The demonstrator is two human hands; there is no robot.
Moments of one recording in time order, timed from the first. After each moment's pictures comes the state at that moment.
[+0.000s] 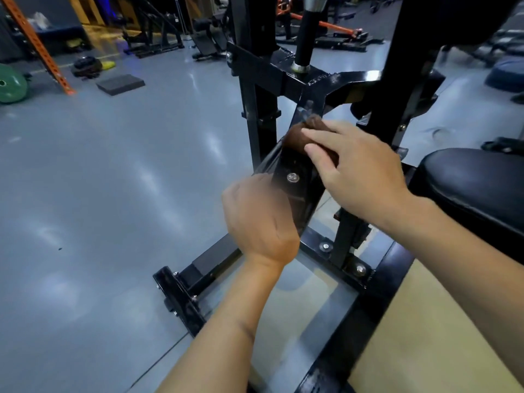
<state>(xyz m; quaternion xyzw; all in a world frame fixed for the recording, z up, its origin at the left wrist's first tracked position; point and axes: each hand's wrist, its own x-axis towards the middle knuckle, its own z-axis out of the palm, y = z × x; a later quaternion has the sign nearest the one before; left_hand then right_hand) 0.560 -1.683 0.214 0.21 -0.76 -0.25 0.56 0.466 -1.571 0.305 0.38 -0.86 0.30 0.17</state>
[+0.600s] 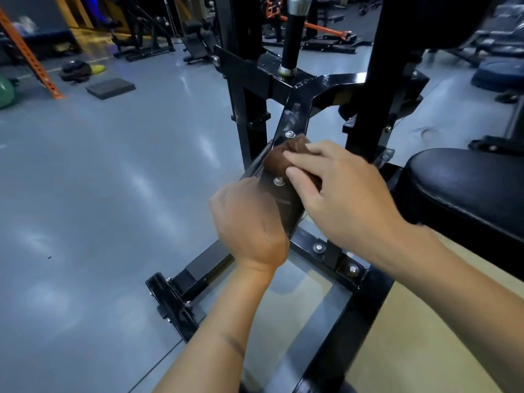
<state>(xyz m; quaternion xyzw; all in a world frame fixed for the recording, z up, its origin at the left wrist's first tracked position) 0.556 -1.682 0.210 0.23 -0.75 -0.24 0.57 0.498 -1.557 0.304 0.39 -0.86 0.30 0.14</state>
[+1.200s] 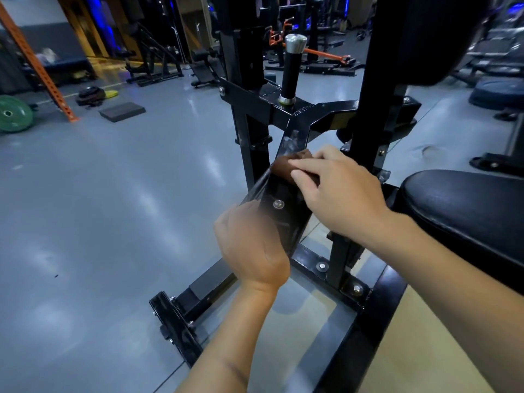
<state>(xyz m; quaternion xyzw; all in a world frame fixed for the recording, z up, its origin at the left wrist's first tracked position) 0.555 -1.678 0.210 0.25 -0.74 -0.26 0.57 0.470 -1.569 0.318 0.36 -0.88 0.28 0.12</state>
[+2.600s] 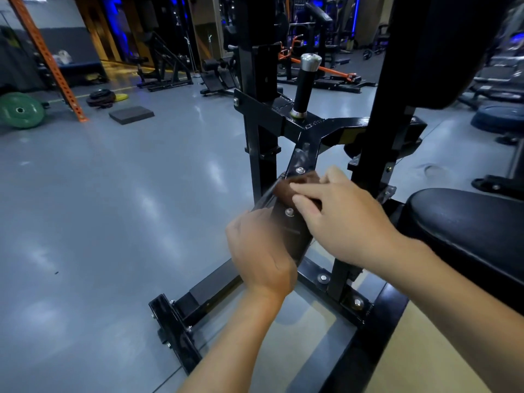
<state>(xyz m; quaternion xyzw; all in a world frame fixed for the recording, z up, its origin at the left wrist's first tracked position) 0.560 -1.679 0.209 0.24 -0.75 -0.28 0.56 0.501 -1.565 0.332 0.38 -0.89 0.23 0.06</state>
